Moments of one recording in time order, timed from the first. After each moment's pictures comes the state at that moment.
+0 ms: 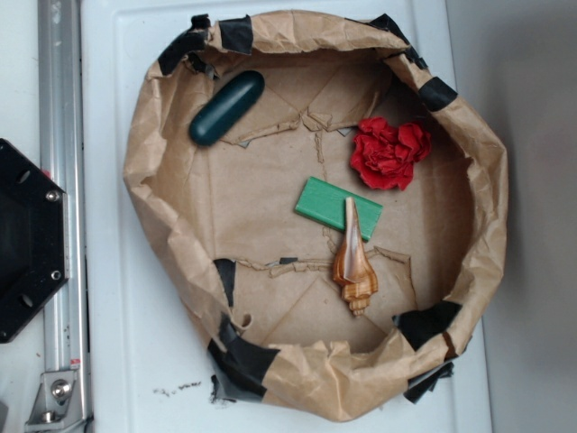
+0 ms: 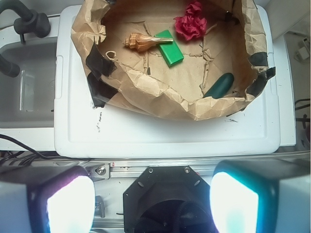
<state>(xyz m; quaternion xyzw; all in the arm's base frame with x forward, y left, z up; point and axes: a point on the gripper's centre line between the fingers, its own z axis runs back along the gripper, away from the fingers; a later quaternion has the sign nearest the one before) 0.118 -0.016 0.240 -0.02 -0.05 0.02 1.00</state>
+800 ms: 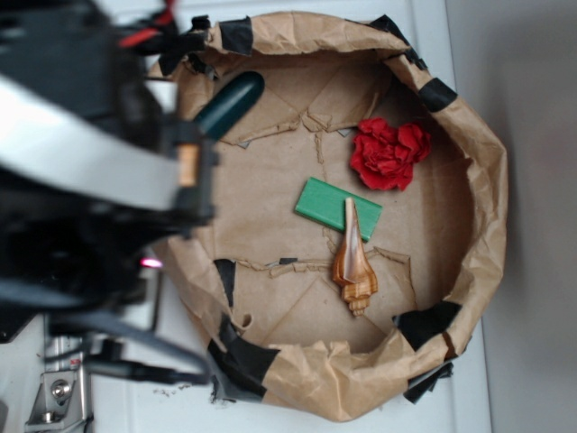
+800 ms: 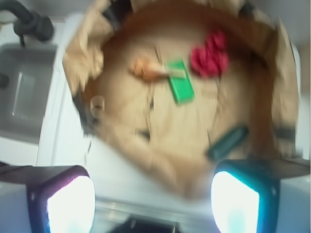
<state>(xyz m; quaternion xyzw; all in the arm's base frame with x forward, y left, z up) 0.209 0.002 0.199 -0.03 -0.06 -0.09 0.99</state>
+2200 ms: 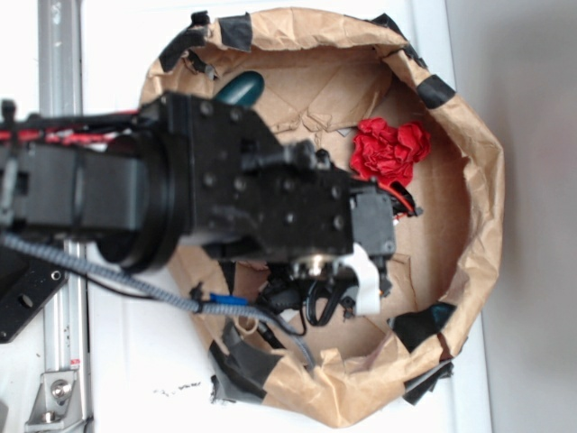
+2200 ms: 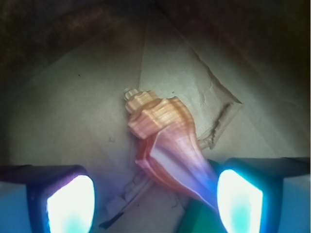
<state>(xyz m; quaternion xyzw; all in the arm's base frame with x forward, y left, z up) 0.282 -0.023 0.050 0.01 -0.10 -0.41 0.90</state>
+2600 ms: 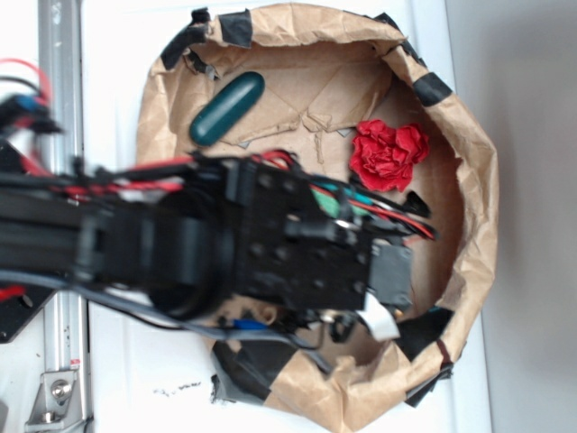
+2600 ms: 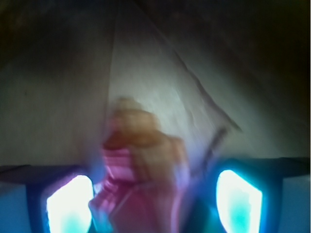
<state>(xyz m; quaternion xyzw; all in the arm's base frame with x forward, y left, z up) 0.304 -0.034 0.029 0.04 -0.10 -0.39 0.91</state>
